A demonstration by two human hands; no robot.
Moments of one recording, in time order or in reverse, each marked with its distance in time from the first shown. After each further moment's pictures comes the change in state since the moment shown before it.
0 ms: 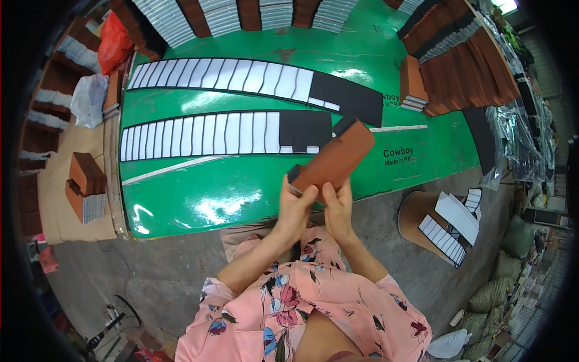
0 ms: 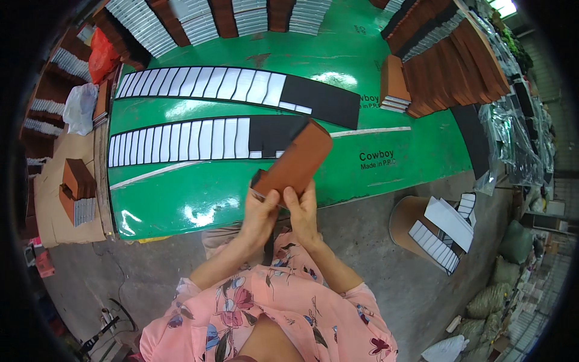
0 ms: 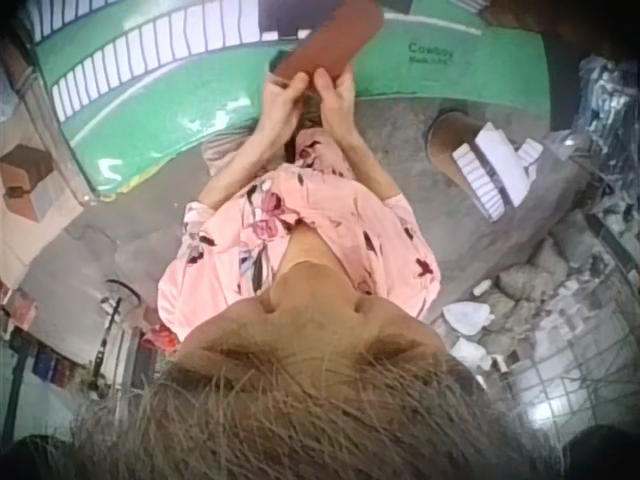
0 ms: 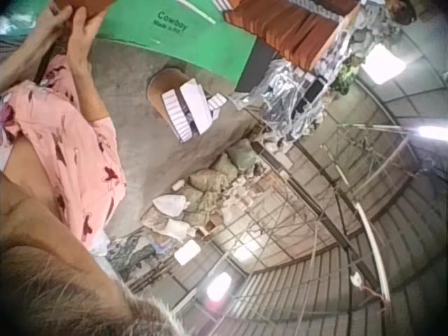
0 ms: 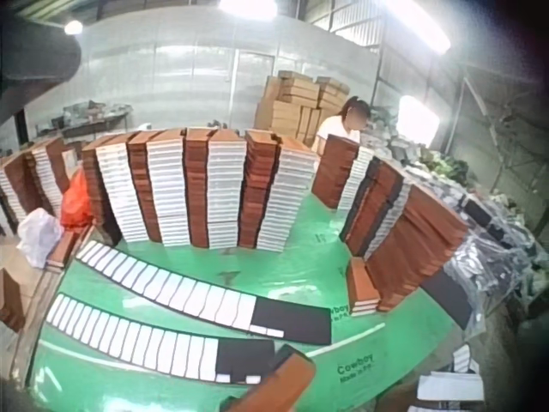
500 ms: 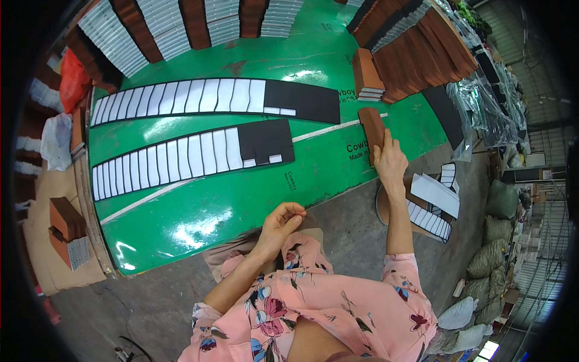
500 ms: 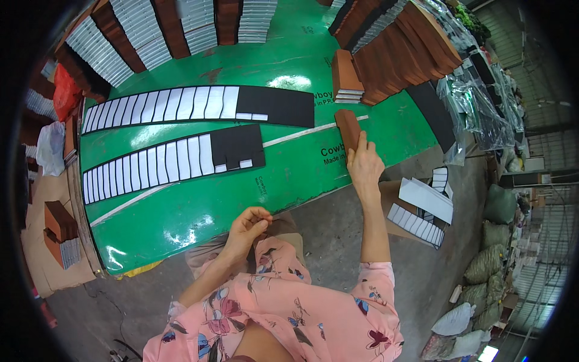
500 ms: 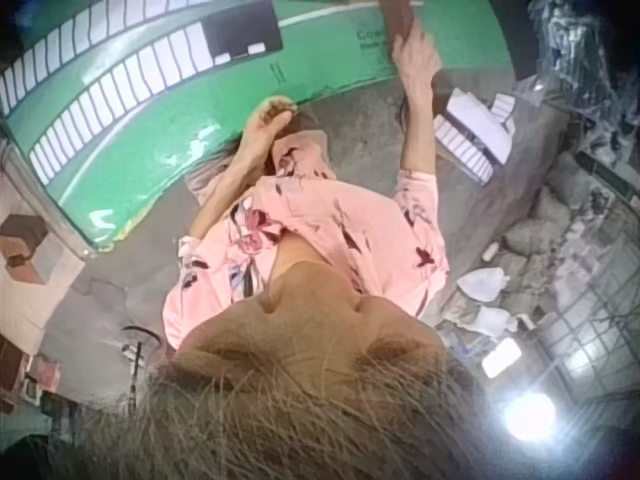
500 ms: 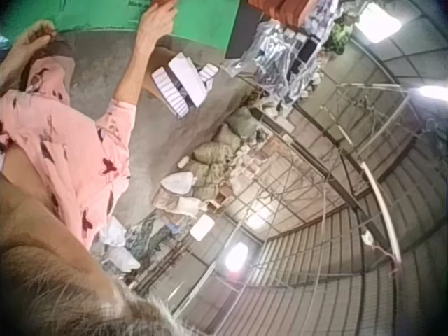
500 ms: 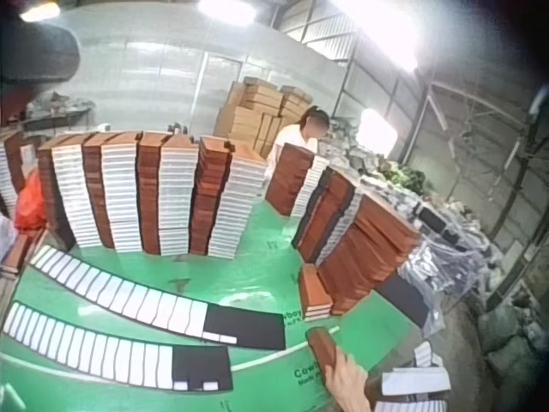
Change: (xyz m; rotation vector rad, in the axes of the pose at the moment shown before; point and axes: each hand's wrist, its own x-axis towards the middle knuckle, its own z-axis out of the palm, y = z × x) left_hand -0.017 0.000 -0.017 0.370 -0.301 -0.385; right_hand 0.070 -0.105 -0.161 -1.986 0.460 -0.387
